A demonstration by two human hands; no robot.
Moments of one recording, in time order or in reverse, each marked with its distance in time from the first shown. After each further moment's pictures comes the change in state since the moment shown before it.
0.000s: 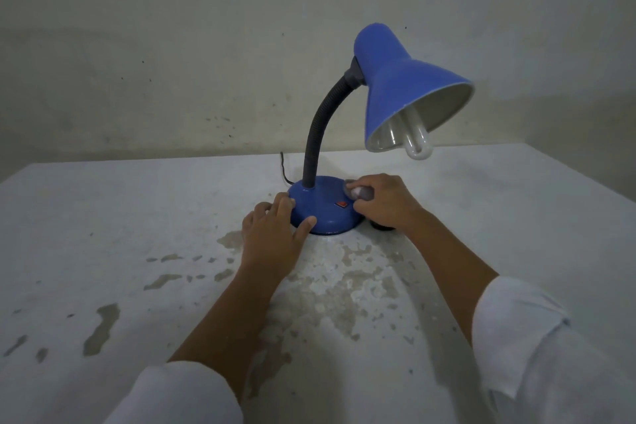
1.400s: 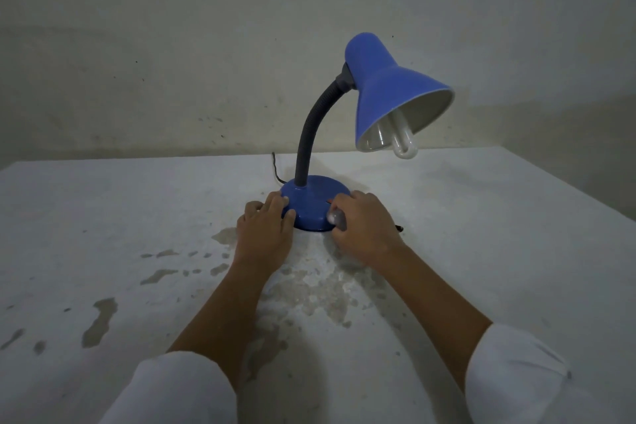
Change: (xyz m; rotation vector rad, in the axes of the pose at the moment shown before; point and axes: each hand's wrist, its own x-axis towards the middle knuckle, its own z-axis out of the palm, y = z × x) left_hand -0.002 -0.002 -0.004 -0.123 -0.016 -0.021; right_hand -0.058 -0.043 0.015 -0.315 0.059 -0.075
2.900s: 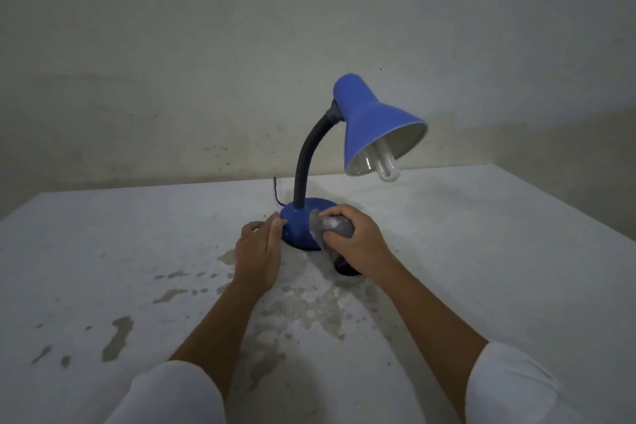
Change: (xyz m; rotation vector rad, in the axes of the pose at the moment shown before) left_hand -0.014 0.006 -0.018 -0.382 0.127 -0.100; right_hand -0.010 -0.002 -0.011 0.769 0.110 0.036
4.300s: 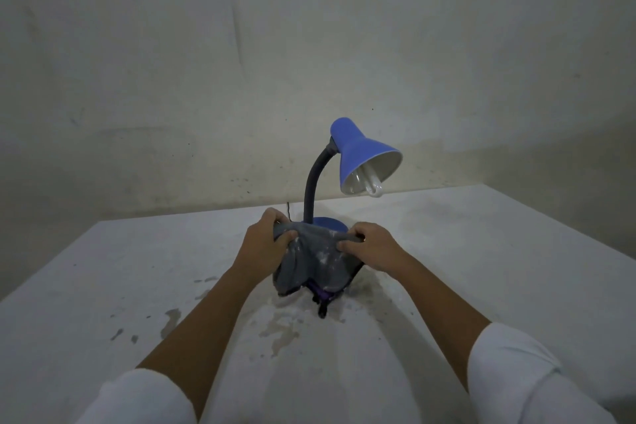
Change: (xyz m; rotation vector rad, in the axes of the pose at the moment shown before) left_hand -0.033 0.057 -0.070 0.057 -0.090 0.248; right_hand -0.032 -0.042 -0.041 -0.211 -0.149 0.199
